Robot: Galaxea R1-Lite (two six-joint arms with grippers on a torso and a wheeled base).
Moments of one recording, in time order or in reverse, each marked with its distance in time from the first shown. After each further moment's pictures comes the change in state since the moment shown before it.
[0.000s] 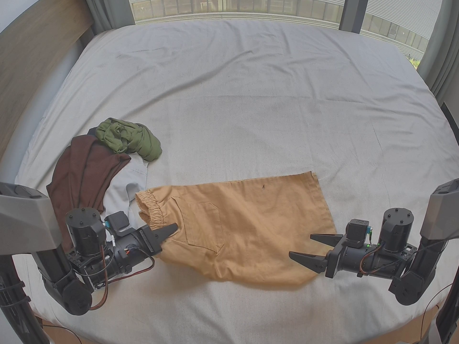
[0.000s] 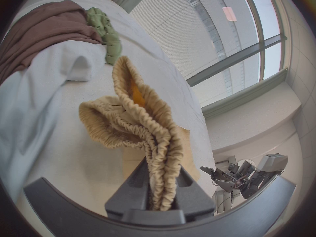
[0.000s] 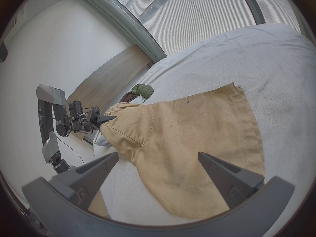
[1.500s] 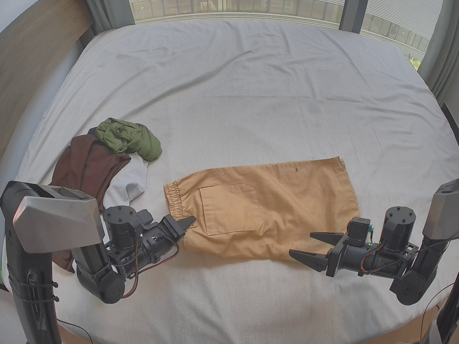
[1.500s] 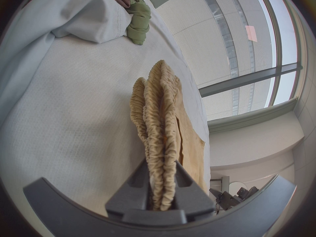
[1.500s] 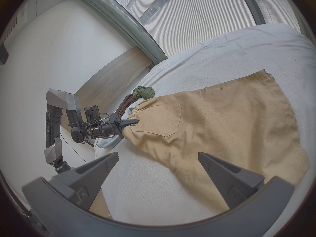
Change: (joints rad) left arm -0.040 0.241 -0.258 0.001 0.083 -0.237; right arm 0.005 -0.020 0.000 0.001 0.001 0.015
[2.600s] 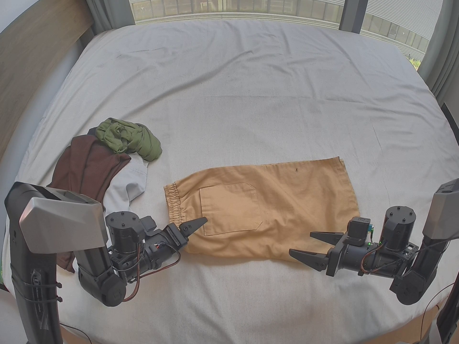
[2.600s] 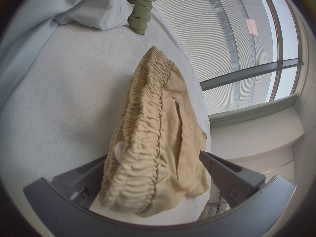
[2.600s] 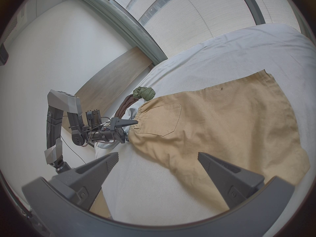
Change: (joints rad) left arm -0.004 0.029 0.021 0.002 -0.041 0.042; right arm -0.001 0.000 -0.003 0.000 0.003 0.004
